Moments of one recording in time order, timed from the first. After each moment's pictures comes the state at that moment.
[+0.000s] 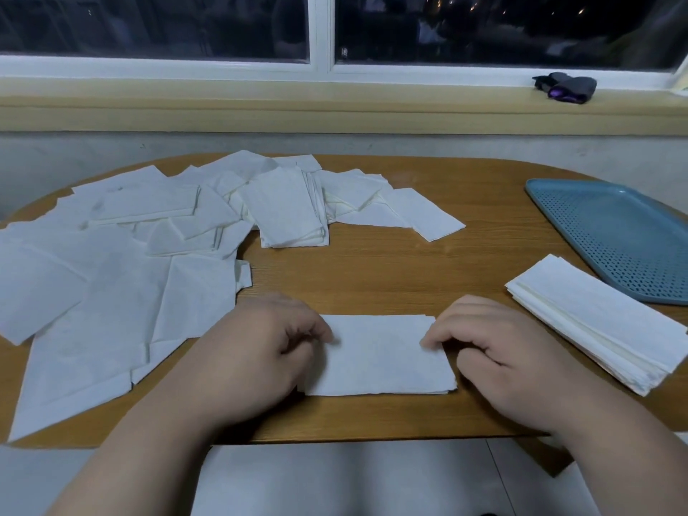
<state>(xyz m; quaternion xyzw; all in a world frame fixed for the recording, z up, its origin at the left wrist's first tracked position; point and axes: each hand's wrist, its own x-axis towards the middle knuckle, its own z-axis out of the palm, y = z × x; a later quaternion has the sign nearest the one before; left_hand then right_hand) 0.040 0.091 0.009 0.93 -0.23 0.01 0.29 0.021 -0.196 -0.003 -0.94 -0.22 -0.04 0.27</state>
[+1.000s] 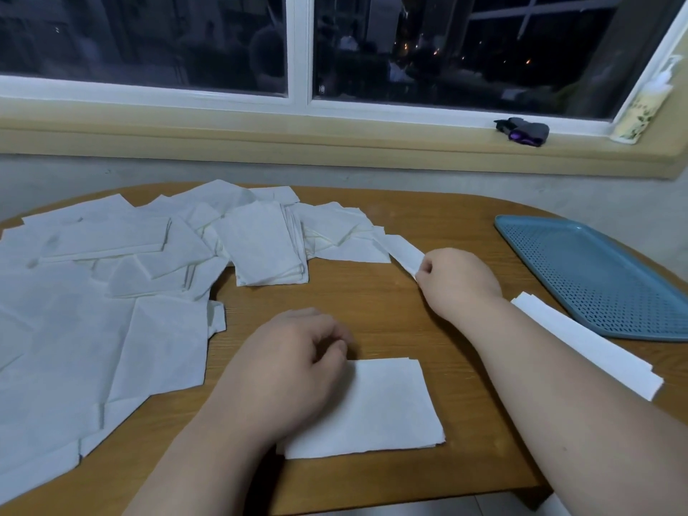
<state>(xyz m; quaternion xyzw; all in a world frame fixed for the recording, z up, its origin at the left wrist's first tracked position) 0.071 0.049 0.007 0.91 -0.20 0.05 0.36 0.166 -0.196 0.009 -0.98 0.15 -0.07 0.06</state>
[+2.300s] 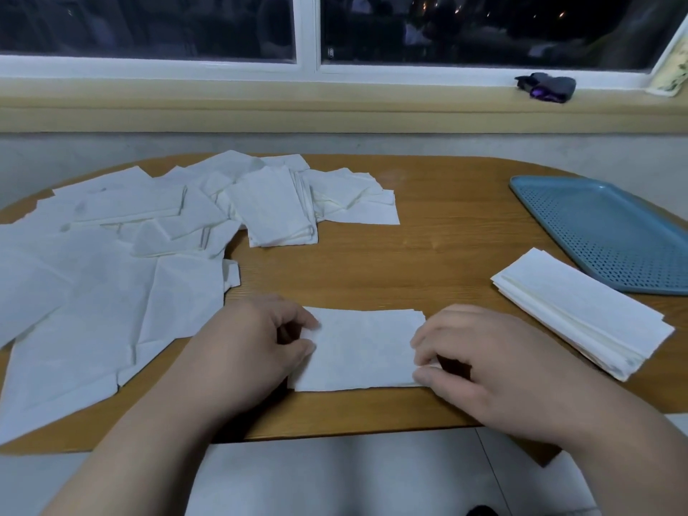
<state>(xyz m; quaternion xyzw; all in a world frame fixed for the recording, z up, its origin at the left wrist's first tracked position) 0.041 0.084 0.002 0.95 -0.10 -0.01 0.31 0.004 -0.189 0.011 -0.96 -0.25 -0.02 0.15</state>
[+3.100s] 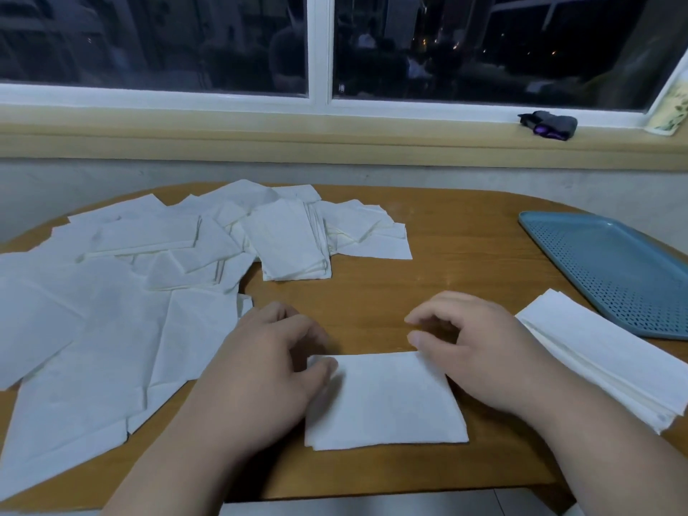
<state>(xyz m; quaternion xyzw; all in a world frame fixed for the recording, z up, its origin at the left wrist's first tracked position) 0.053 0.088 0.003 0.93 -0.13 0.05 0.34 0.055 -0.165 0.024 -0.96 -0.10 -0.03 0.26</state>
